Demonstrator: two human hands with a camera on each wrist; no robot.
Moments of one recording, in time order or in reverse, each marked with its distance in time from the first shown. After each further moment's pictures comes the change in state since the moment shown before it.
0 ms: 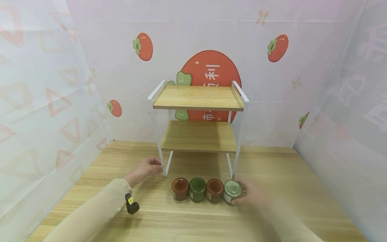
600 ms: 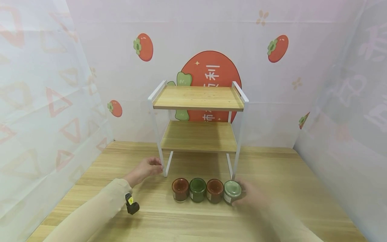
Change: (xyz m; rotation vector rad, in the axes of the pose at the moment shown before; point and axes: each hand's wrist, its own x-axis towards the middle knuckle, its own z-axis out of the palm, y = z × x) left_hand -0.002 0.002 0.000 0.026 0.002 0.014; right_hand 0.003 -0.001 0.001 -0.050 -0.012 -0.003
